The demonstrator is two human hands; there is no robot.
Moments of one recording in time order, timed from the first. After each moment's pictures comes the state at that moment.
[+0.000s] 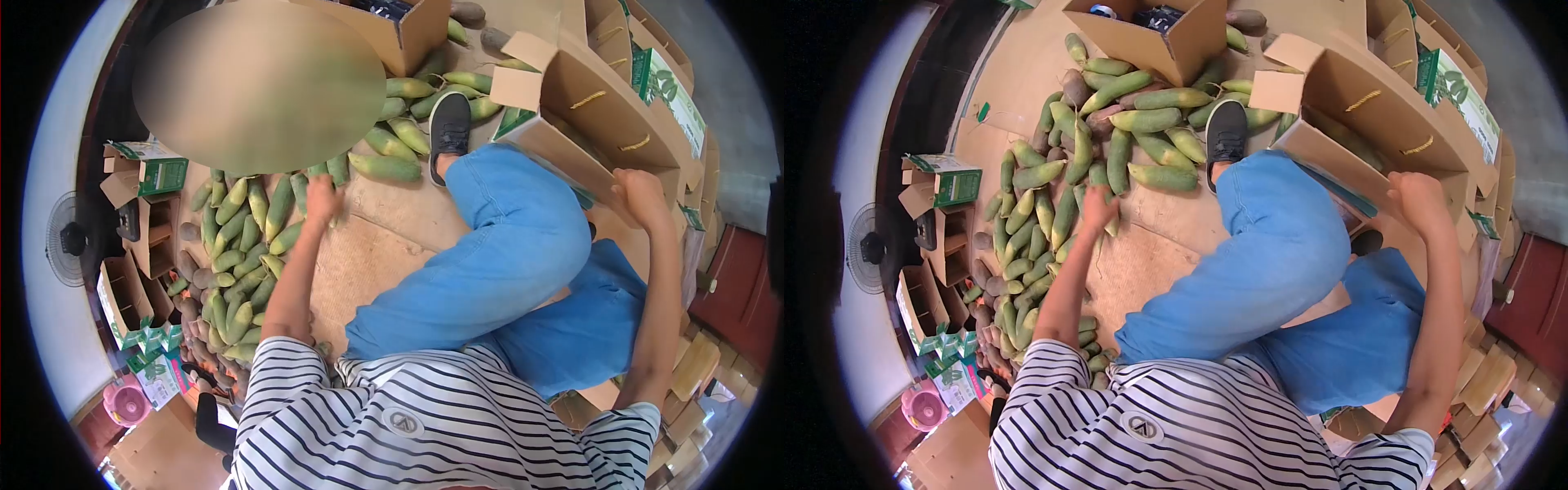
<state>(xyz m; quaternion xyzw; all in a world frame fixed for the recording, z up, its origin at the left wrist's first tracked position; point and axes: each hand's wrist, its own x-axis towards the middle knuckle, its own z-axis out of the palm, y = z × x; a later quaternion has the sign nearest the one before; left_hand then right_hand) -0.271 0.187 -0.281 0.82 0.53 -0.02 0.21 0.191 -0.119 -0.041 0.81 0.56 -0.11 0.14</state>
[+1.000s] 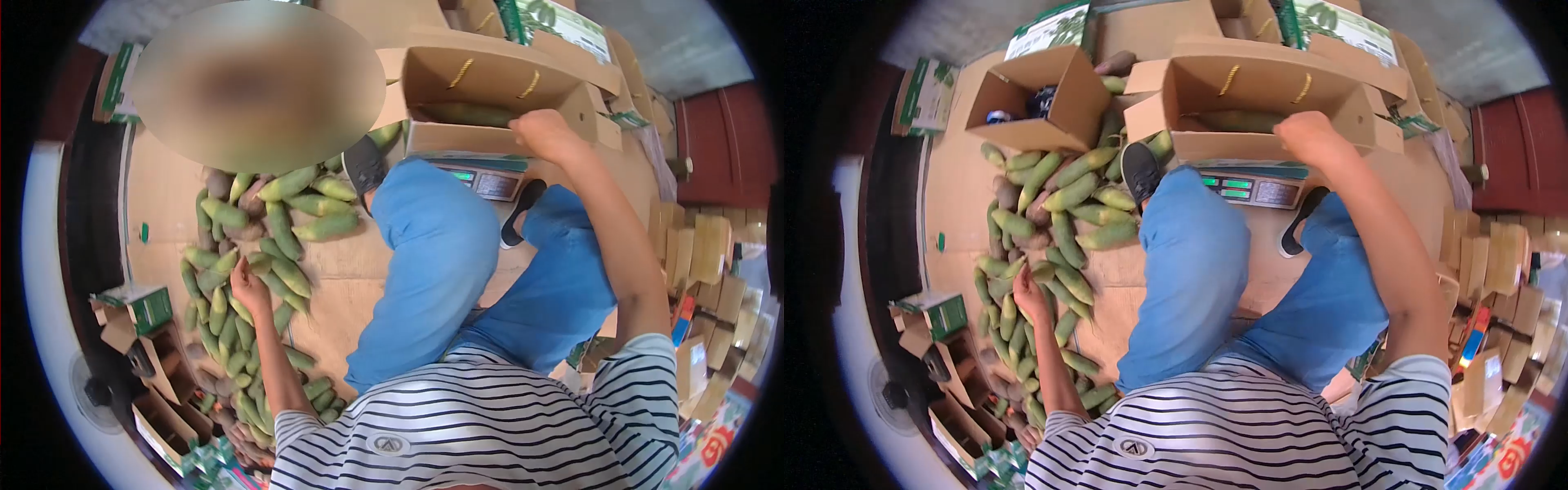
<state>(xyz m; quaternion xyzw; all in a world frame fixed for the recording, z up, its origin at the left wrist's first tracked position) -0.288 0.211 -0.213 0.79 0.49 0.28 0.23 0.200 -0.117 -0.055 0.83 0.52 -0.11 0.16</state>
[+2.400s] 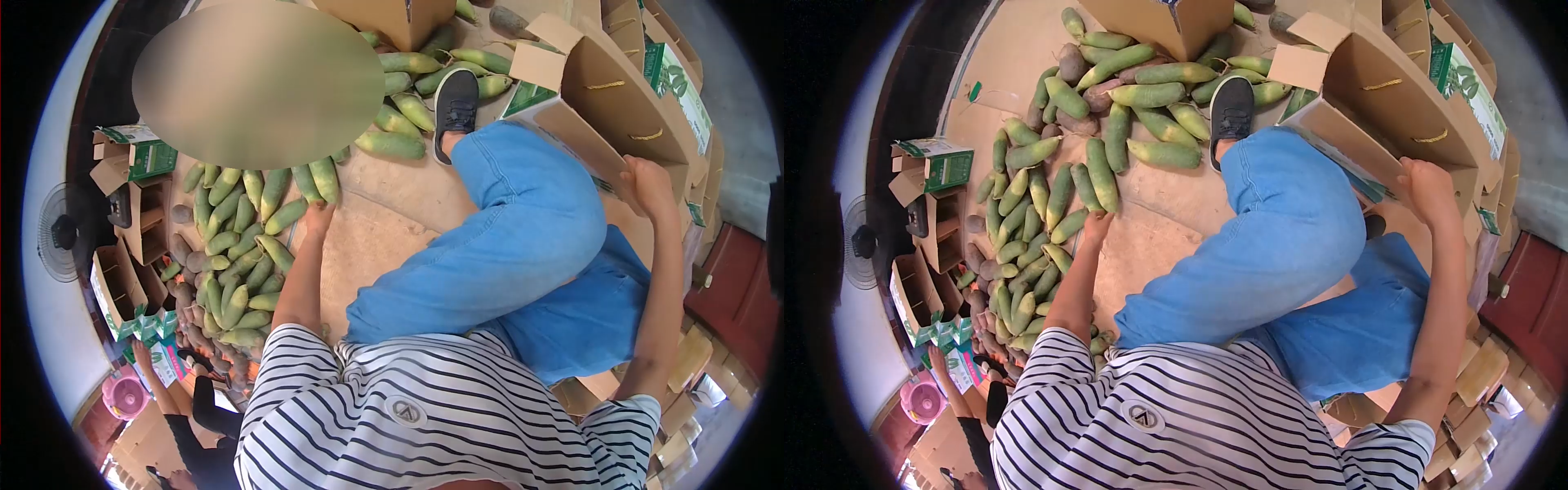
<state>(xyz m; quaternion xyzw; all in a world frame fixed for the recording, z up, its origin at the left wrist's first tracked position) -0.380 0.136 -0.386 0.64 0.67 0.04 0.37 0.190 -0.116 -0.058 0.82 0.54 -0.11 0.15</state>
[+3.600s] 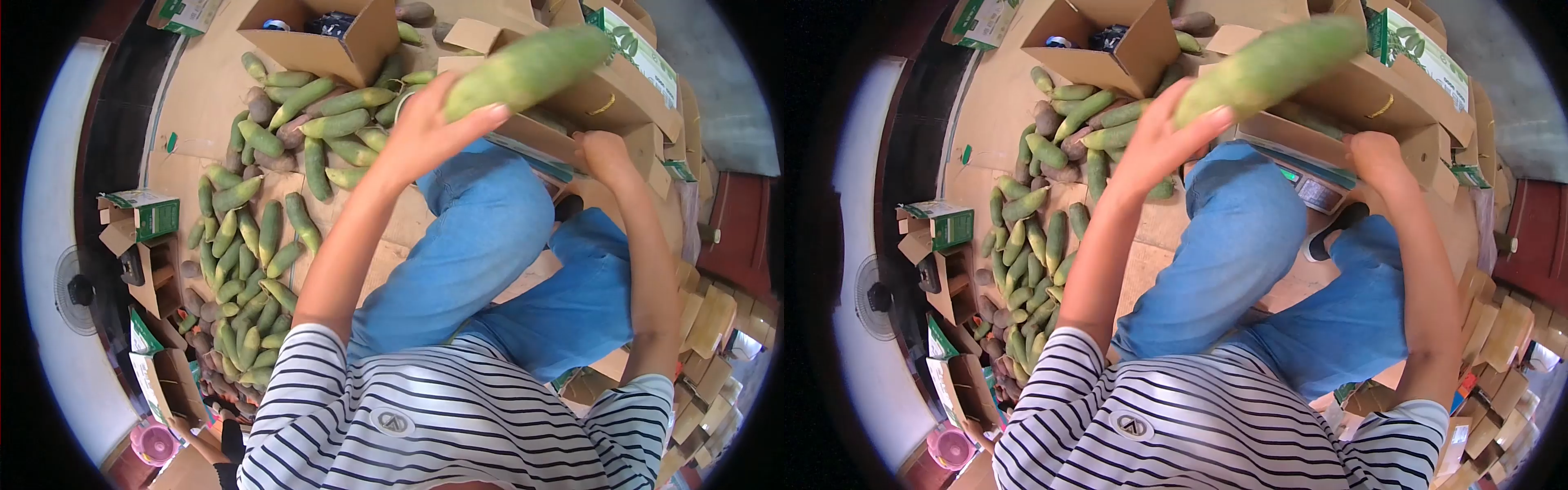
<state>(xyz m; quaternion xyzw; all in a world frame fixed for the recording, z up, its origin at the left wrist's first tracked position) -0.029 0.093 -0.027 0.71 0.14 0.16 0.67 0.192 -0.123 -0.063 0.83 0.52 -0.10 0.14</state>
